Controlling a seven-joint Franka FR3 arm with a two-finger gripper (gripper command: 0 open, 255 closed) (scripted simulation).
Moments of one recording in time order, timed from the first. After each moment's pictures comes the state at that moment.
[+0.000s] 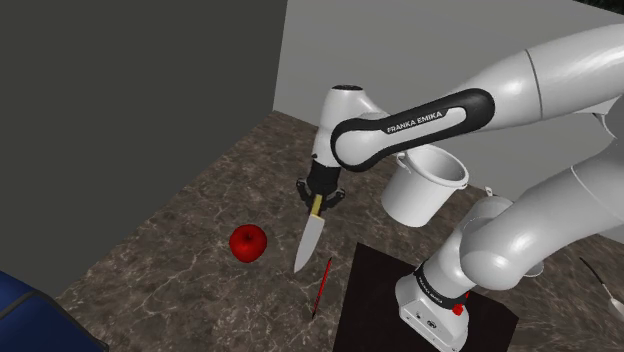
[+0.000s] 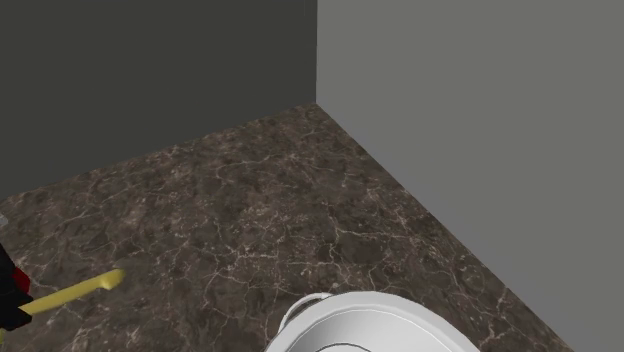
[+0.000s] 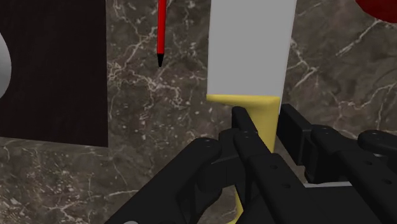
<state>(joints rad) 0.23 -0.26 0.20 -2.60 0.26 2.23 1.17</state>
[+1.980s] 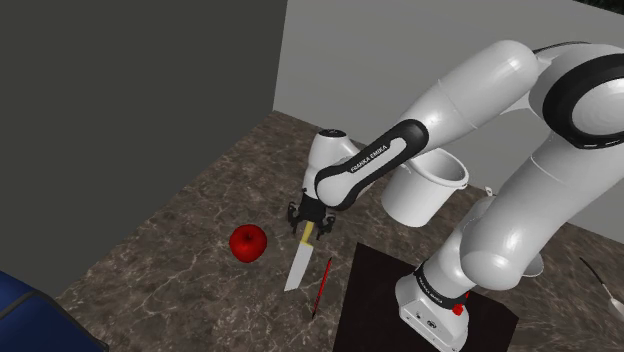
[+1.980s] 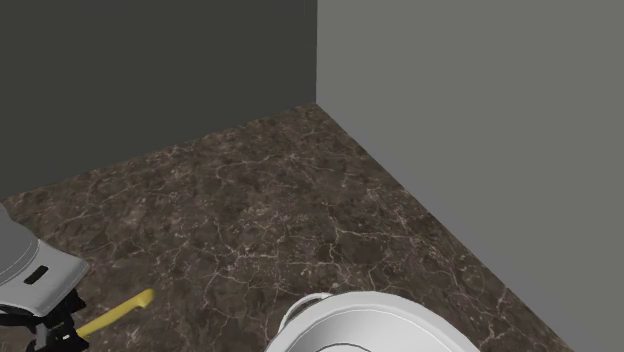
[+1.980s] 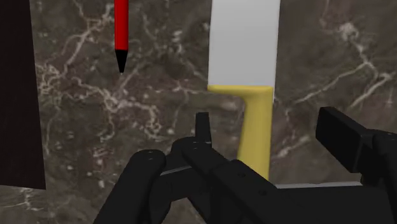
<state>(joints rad) 0.24 0.04 0.22 -2.66 0.28 2.58 1.12</state>
